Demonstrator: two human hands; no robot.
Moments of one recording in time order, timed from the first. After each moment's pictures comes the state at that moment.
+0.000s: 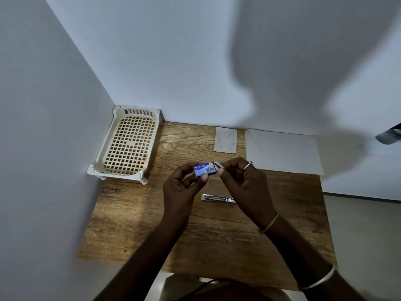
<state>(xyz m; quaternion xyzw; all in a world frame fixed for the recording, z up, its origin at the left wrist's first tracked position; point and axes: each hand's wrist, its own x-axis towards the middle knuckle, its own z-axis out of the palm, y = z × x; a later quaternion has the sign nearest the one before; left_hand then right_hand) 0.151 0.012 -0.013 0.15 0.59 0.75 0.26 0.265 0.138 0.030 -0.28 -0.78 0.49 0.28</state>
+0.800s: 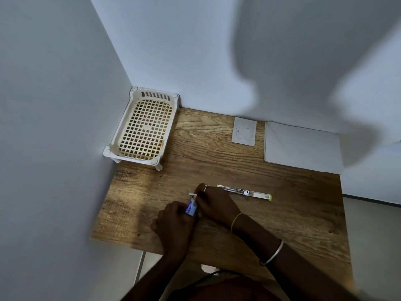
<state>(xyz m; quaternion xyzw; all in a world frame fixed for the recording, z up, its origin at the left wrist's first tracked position) 0.183 -0.088 -0.099 0.08 0.94 0.30 0.15 0.217 0.067 -0.083 -0.18 -0.91 0.38 -0.03</state>
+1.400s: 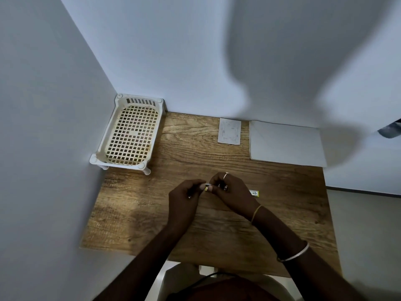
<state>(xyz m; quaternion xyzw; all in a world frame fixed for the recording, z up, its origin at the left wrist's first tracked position) 0.163 -0.025 -0.060 0.26 0.79 0.52 0.19 0.258 0.124 -0.049 -0.26 -0.85 0.45 0.04</state>
